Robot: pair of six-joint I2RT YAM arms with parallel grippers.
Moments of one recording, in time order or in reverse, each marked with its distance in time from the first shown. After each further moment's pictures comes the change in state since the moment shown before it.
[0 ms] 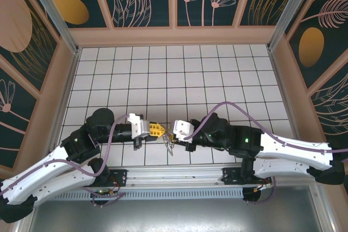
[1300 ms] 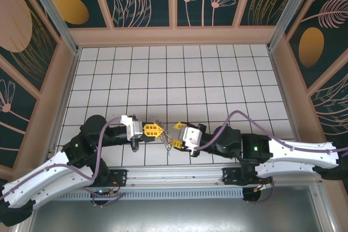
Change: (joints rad) left arm -0.001 -0.085 -0.124 0.205 0.000 -0.101; right arm 0.131 -0.146 -0.108 0.136 0.197 -0.035
